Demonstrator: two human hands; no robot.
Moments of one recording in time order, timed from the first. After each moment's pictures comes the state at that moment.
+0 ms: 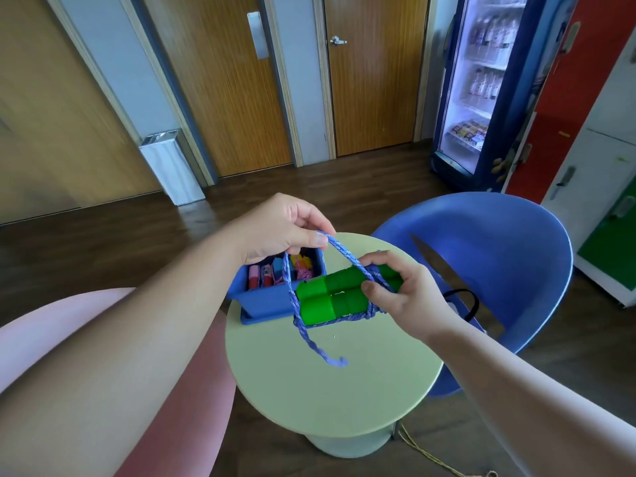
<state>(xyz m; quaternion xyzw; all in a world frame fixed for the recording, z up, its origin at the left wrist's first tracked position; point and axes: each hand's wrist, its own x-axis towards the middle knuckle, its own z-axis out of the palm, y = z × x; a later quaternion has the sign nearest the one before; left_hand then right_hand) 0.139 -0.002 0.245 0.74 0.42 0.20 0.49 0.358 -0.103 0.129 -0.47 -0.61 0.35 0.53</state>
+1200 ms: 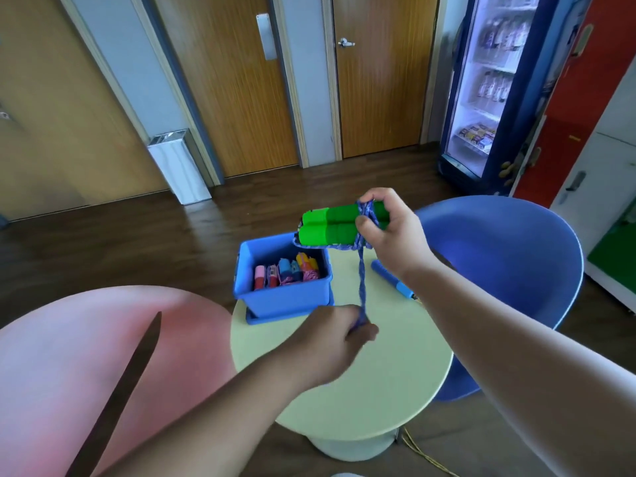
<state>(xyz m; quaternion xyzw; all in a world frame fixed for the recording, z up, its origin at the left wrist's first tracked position) 0.165 -0.109 0.142 0.80 0.48 0.15 0.34 0.347 -0.024 0.165 -0.51 -0.61 0.25 0.55</state>
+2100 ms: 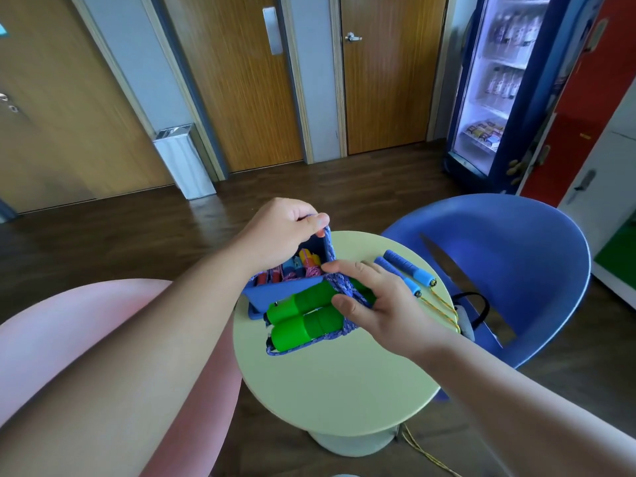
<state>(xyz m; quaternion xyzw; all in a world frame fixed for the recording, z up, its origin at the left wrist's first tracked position) 0.131 -0.021 0.238 0.77 0.50 0.26 0.28 0.325 -0.104 0.134 -0.40 -0.74 0.27 0.46</state>
